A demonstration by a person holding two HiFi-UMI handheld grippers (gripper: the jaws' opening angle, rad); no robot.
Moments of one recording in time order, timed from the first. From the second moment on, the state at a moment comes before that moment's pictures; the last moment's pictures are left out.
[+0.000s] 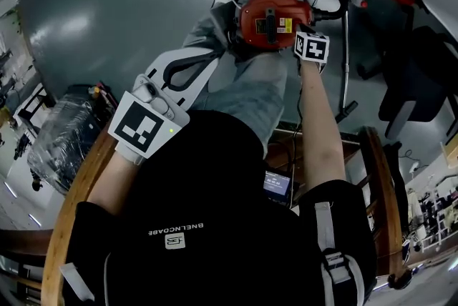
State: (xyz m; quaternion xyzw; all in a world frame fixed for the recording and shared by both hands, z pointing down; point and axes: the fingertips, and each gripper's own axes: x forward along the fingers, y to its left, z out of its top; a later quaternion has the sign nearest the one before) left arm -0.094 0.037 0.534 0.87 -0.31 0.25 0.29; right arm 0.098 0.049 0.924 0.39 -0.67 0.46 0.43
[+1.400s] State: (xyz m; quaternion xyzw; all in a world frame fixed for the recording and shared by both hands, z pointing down) left arm -0.115 0.032 0.524 0.89 -0.27 0.27 0.25; right arm 0.095 0.034 0.903 0.42 -0.67 0.43 0.44
